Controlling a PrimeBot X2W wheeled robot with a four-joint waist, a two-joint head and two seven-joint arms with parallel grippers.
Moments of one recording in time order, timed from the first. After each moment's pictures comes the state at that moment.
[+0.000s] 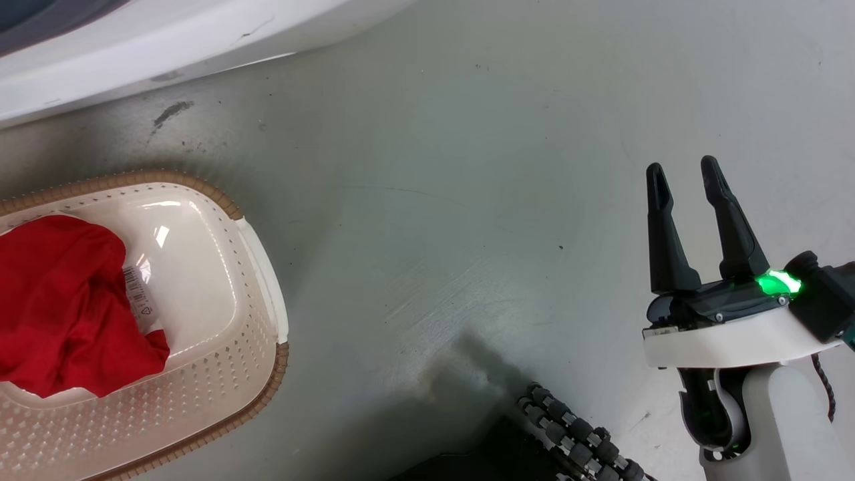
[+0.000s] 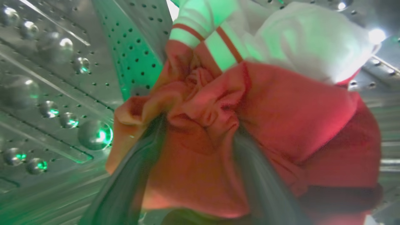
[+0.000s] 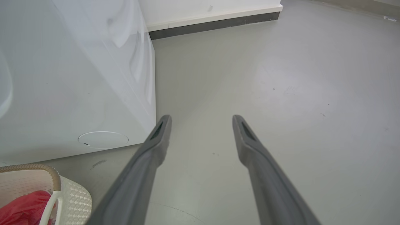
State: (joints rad) left arm -1.67 0.62 -0.55 0.86 -0.67 -0.09 0.86; right arm -0.25 -0.05 0.10 -0.01 0.34 0.13 -0.26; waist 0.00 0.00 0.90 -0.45
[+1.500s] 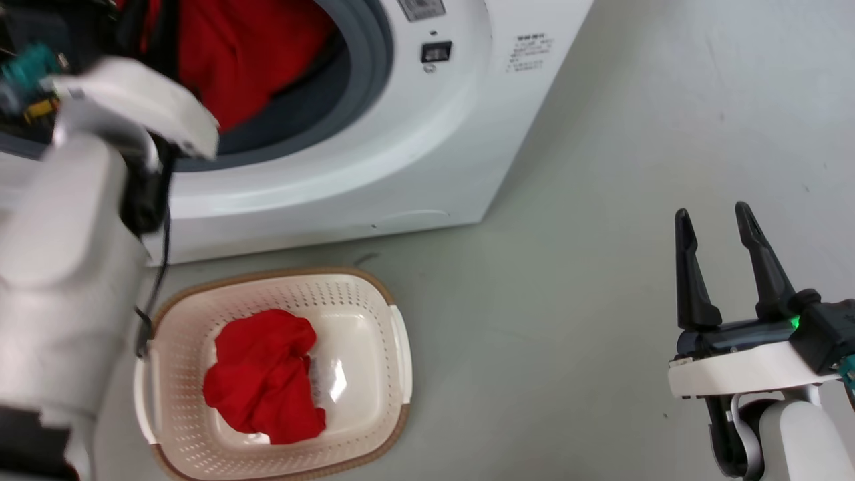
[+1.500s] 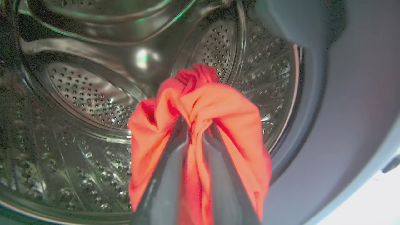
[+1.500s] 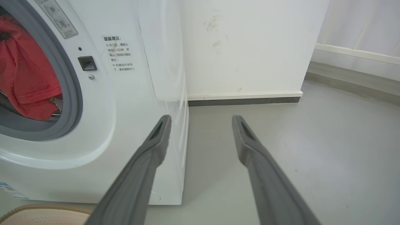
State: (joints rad) left arm -1.00 0.45 -0.47 0.68 -0.60 -0.04 -0.26; right arm -0.17 -0.05 -0.01 0.02 0.12 0.13 -0.26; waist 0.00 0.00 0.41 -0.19
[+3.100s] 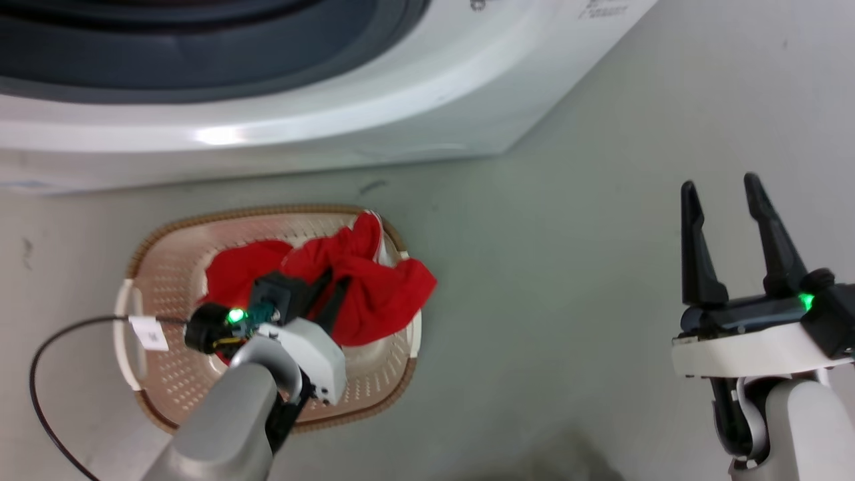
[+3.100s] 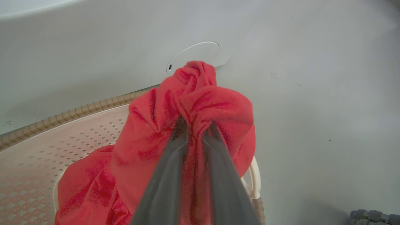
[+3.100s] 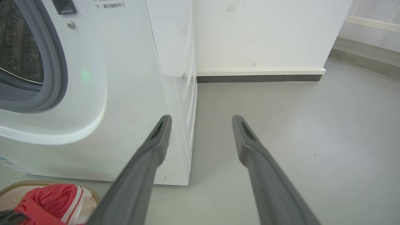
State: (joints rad) left arm -0.52 0.26 -0.55 0.71 -0.43 -0.13 -0.26; right arm -0.20 -0.05 0.00 -0.01 0.12 0.13 -0.26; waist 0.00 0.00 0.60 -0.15
